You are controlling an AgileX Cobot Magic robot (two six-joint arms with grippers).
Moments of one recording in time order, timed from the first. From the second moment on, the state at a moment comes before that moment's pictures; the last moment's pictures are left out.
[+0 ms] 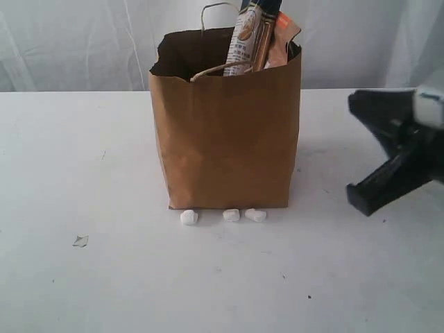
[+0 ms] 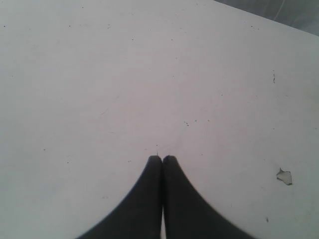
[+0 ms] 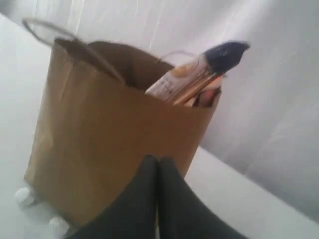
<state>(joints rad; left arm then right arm) -0.02 0.06 -0.10 0.34 0.58 -0.63 0.39 0.85 -0.48 -0.73 -0.20 0.37</state>
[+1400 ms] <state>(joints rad) -0.02 0.06 -0.10 0.34 0.58 -0.63 0.39 1.58 -0.75 -1.61 -0.30 1.31</state>
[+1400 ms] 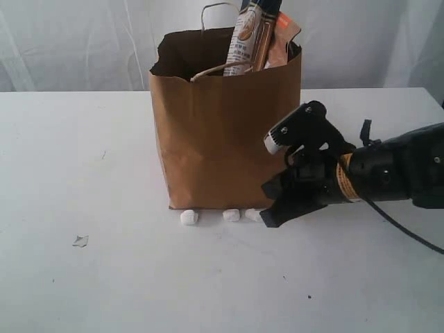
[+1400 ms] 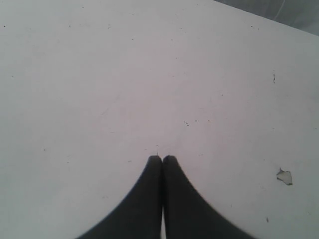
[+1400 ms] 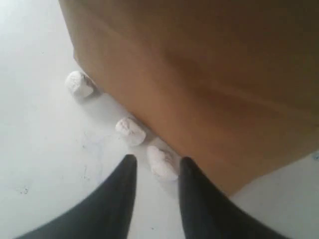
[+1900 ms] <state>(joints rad) -0.02 0.06 -0.10 0.34 0.58 -0.63 0.39 1.81 -0.83 -1.61 -0.36 1.30</state>
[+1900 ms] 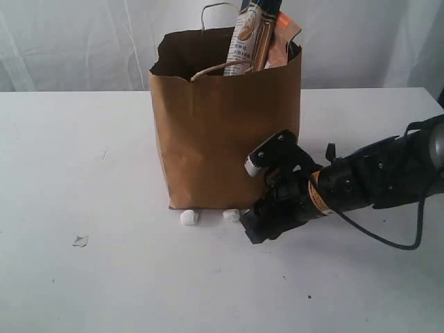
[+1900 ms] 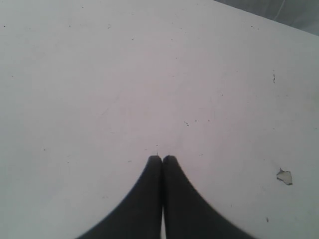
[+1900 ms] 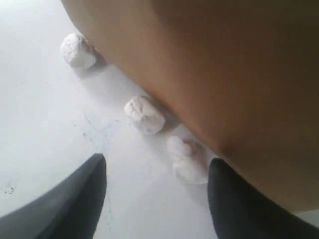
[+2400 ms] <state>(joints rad) -0.02 0.06 -0.10 0.34 0.58 -0.63 0.39 1.90 -0.89 -1.60 -0.37 1.32</state>
